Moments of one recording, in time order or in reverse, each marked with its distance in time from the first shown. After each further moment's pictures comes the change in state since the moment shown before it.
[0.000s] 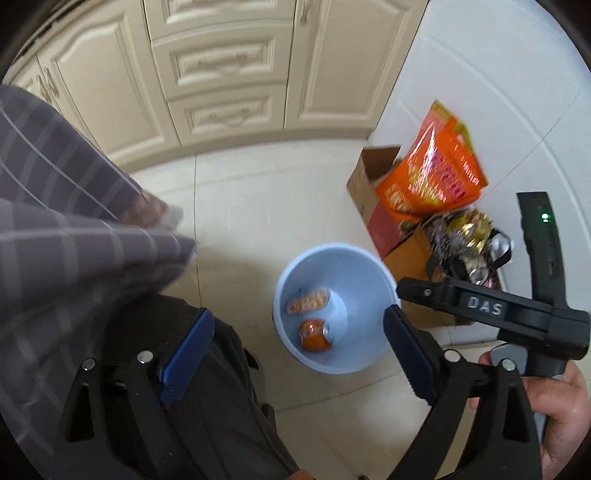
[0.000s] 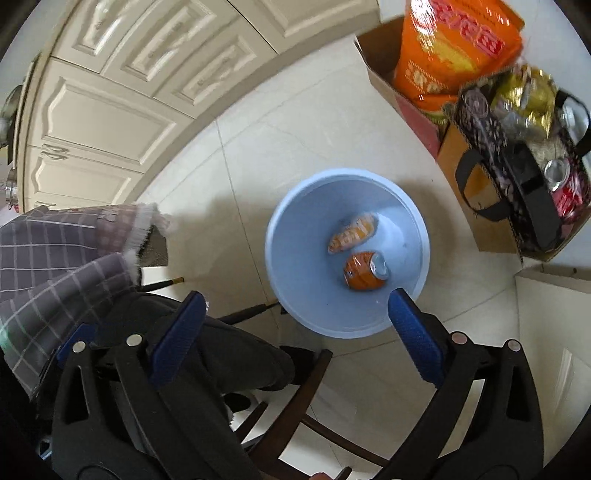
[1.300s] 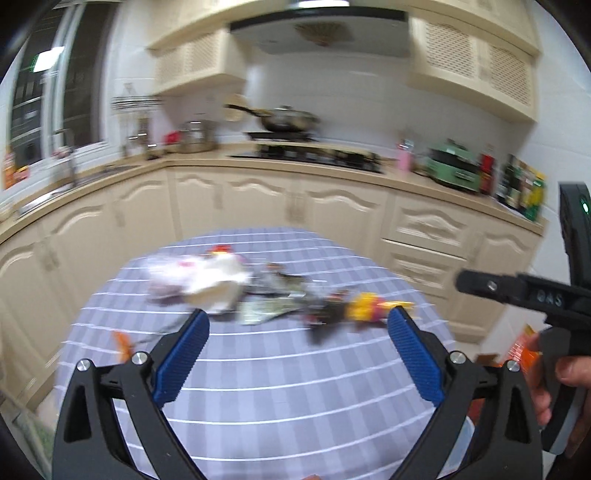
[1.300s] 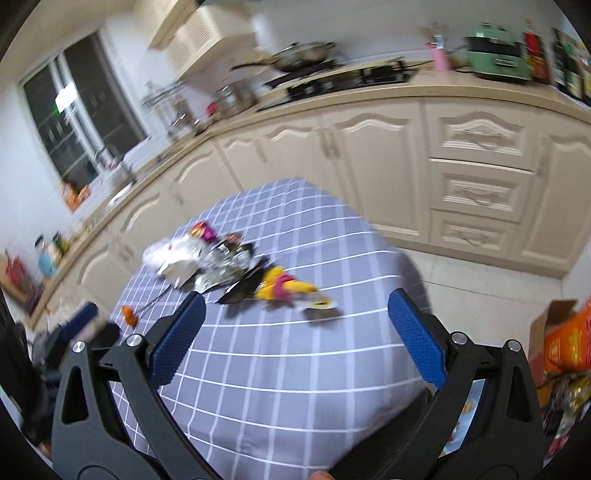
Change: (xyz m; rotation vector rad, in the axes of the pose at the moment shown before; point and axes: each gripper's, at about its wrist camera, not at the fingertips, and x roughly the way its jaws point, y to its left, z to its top) left arm -0.383 0.244 -0.132 -0.439 -0.678 0.456; right arm -0.176 0.410 -0.137 -0.870 -0.302 0.365
